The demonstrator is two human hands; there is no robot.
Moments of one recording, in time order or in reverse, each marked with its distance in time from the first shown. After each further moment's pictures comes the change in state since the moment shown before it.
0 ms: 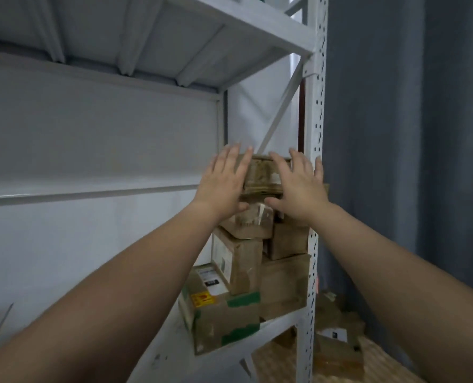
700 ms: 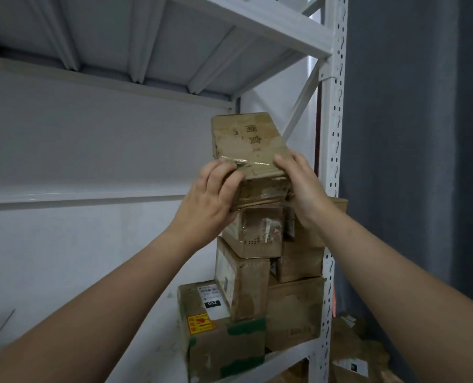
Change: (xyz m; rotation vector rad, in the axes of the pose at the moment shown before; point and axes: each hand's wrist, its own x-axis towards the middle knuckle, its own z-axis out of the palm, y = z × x) left_hand -0.017 -0.028 0.028 -0.063 0.567 0.209; right_hand 0.031 -0.008 0.003 1.633 -0.070 0.236
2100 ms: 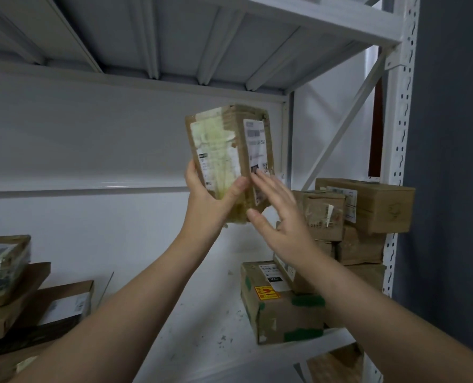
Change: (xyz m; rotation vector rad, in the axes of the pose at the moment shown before) left_hand -0.046 -0.006 -0.135 -0.940 0.068 -1.098; right_hand -0.098 0.040 0.119 -0.510 -0.249 -0.524
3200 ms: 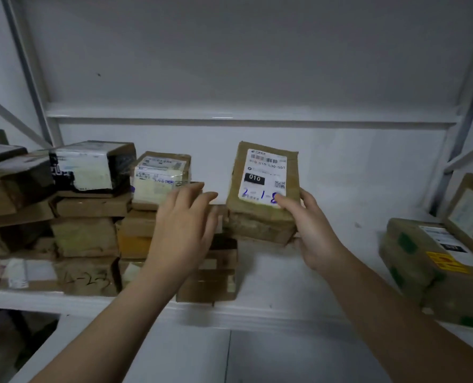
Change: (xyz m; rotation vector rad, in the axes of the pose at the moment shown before) left_hand -0.119 -0.036 -0.267 1.396 0.059 -0.062; right_hand -0.025 -0.044 0.250 0.934 -0.234 0.902
